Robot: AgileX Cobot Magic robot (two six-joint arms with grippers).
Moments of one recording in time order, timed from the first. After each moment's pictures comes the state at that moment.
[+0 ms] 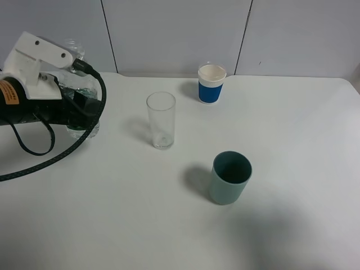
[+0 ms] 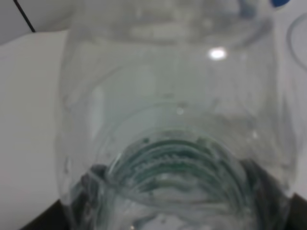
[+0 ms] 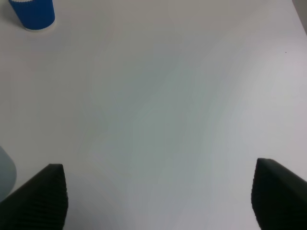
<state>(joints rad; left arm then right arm) -0.39 1.28 -0.51 0.19 -0.18 -0.10 -0.03 -0.01 -0.50 0.04 1.07 -0.10</state>
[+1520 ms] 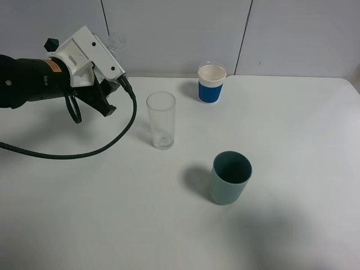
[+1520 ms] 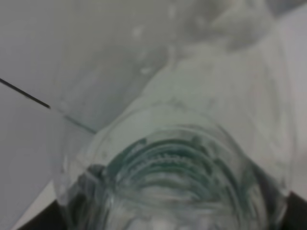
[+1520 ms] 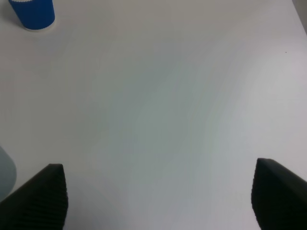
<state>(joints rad) -0.41 1.58 -0.69 -0.27 -0.41 0.85 -0.03 -0.01 -0.50 0.04 1.07 -0.10</state>
